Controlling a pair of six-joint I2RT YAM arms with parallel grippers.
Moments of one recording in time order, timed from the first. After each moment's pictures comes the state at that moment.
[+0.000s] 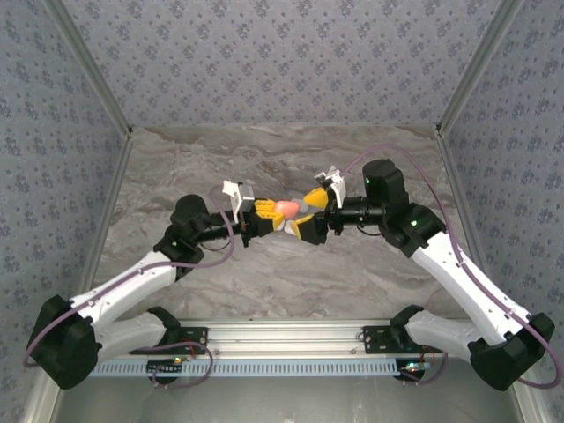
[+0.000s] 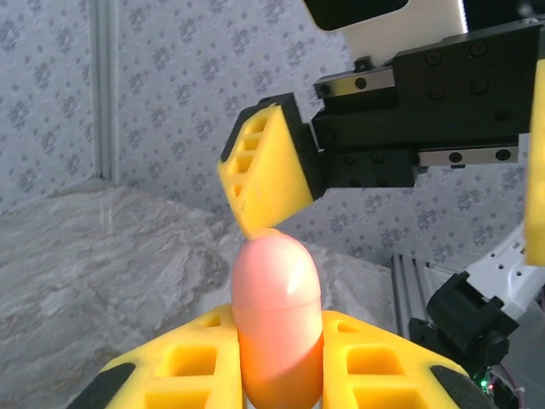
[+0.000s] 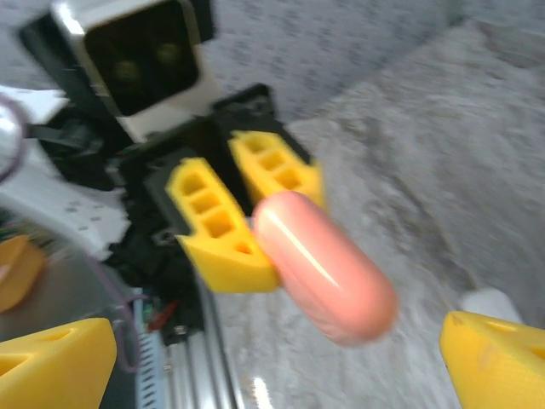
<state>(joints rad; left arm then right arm) -0.66 1.07 0.64 0.47 0.67 -0.23 0.57 1.06 1.09 -0.48 -0.66 0.07</state>
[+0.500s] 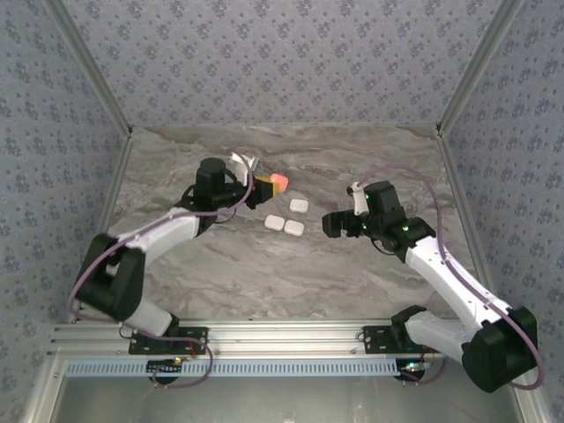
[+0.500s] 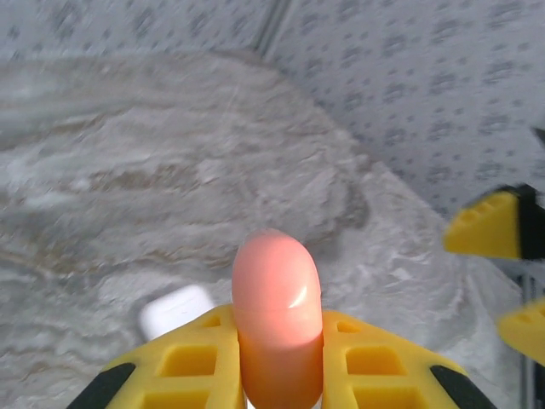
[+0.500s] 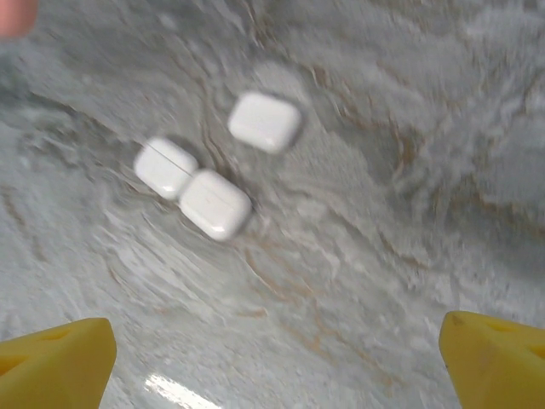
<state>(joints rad) -0.46 1.56 0.93 0.27 0.59 -0.32 0.42 1.08 0.81 -0.54 -0.15 0.24</state>
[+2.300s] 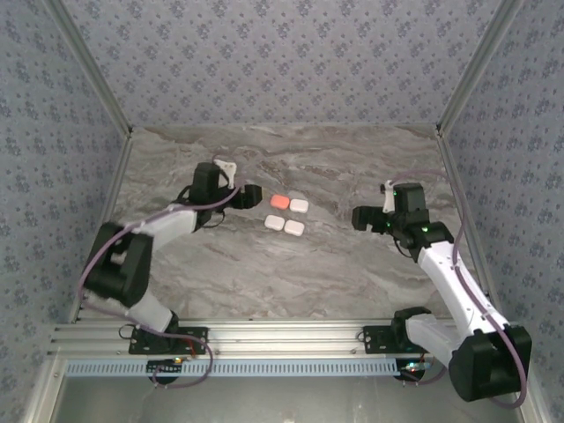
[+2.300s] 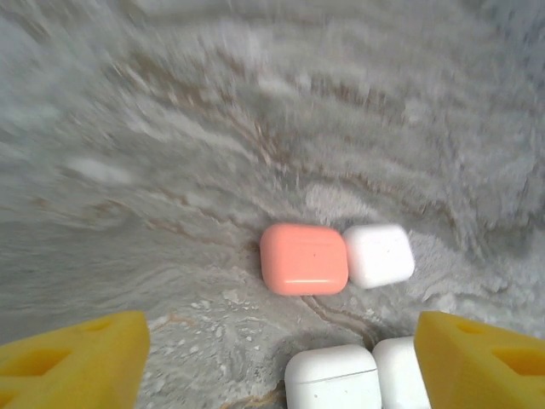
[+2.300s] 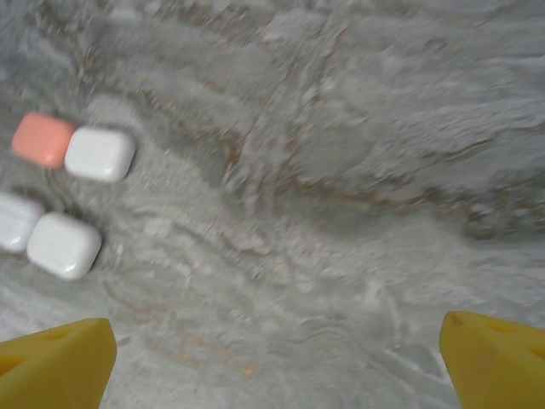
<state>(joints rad) -0.37 1.54 0.84 0.14 0.31 -0.33 0.15 1.00 0.77 -0.56 -0.09 0.19</state>
